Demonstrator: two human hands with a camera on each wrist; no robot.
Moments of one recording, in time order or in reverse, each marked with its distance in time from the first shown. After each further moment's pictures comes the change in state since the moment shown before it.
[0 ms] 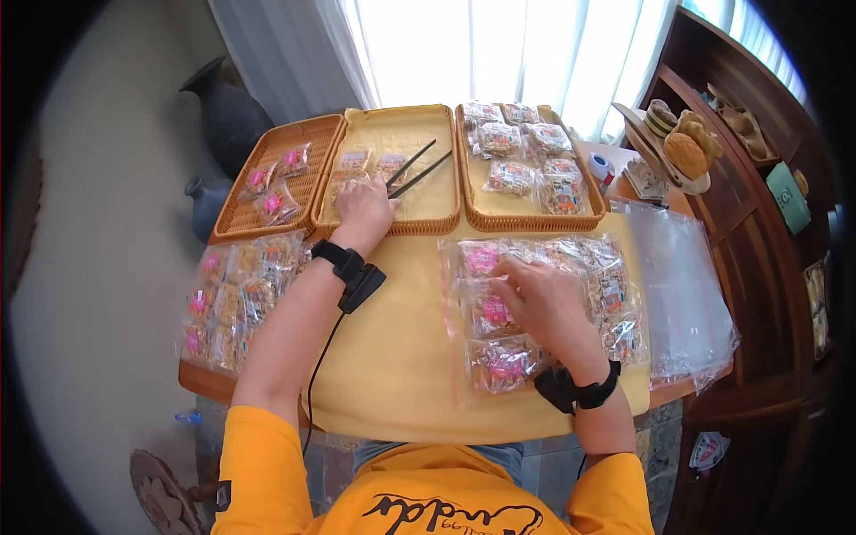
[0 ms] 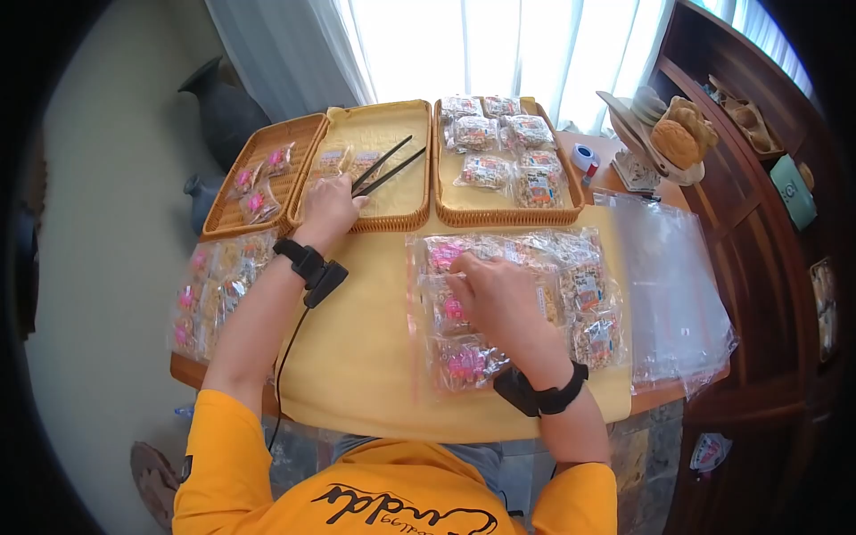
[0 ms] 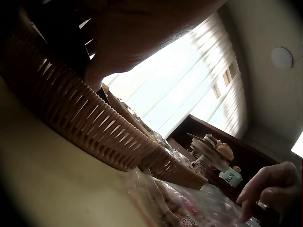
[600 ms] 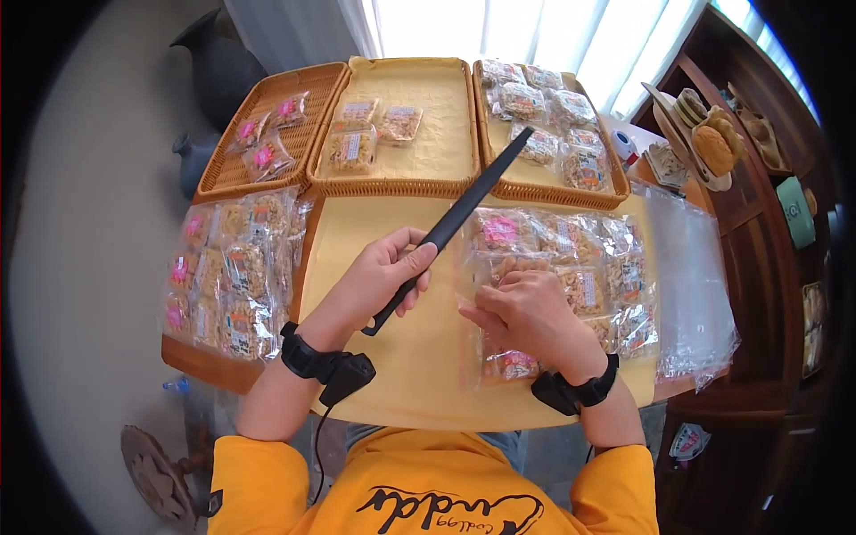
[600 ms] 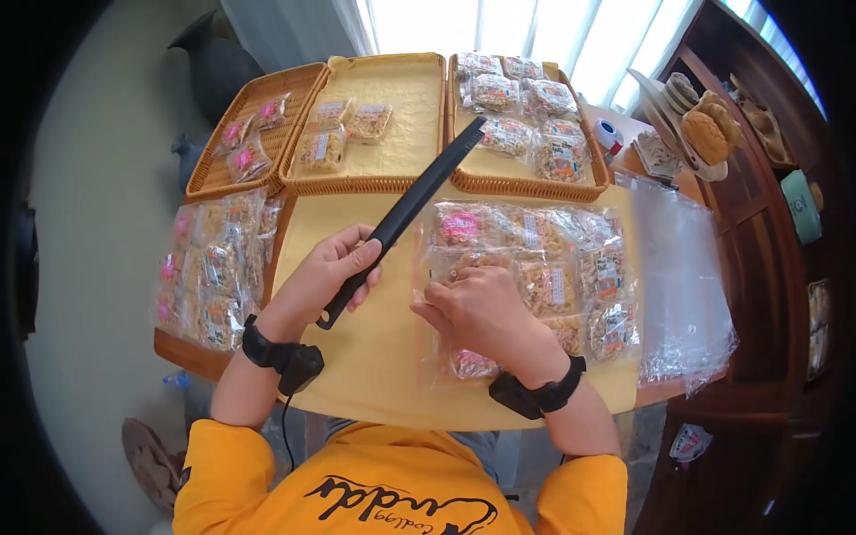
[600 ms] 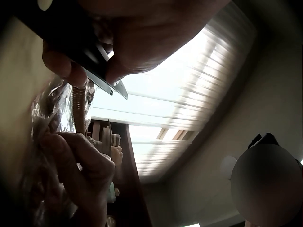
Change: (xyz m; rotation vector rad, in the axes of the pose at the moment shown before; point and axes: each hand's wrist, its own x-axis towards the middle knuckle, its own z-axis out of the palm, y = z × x) left_hand -0.126 0.005 -0.035 -1.637 -0.706 -0.236; right_hand -0.005 -0.005 0.041 -0.071 -0.058 -0.485
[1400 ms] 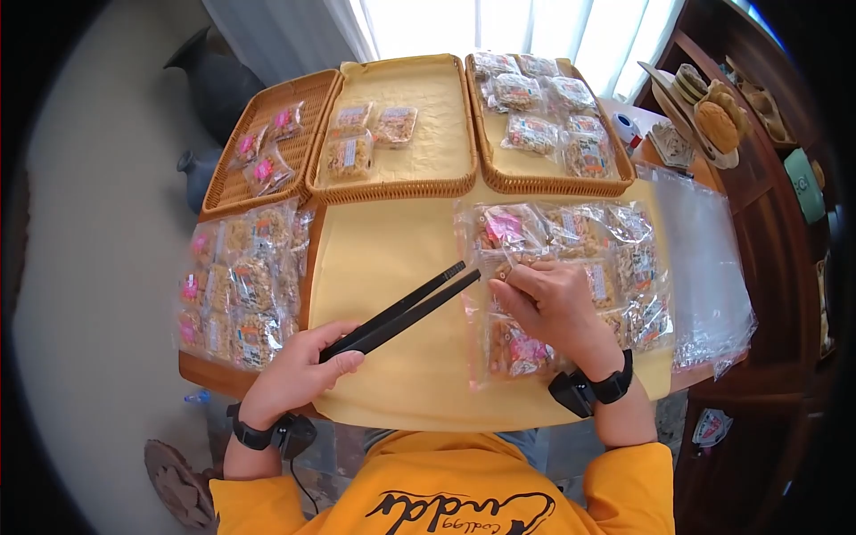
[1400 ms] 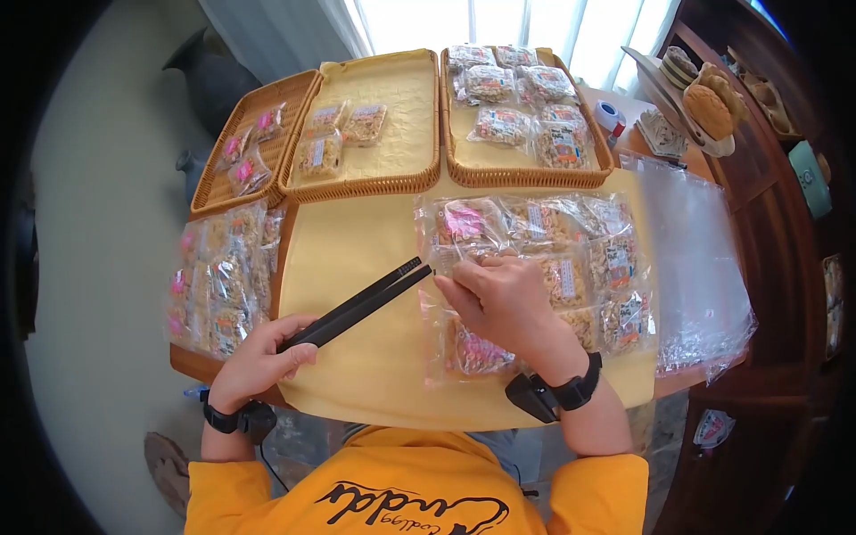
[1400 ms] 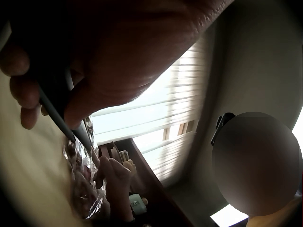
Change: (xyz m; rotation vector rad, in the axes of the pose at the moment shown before) left_hand -0.108 0.008 -0.027 0.469 0.098 -0.227; right_hand -0.007 0.007 -0.004 0.192 0.272 0.156
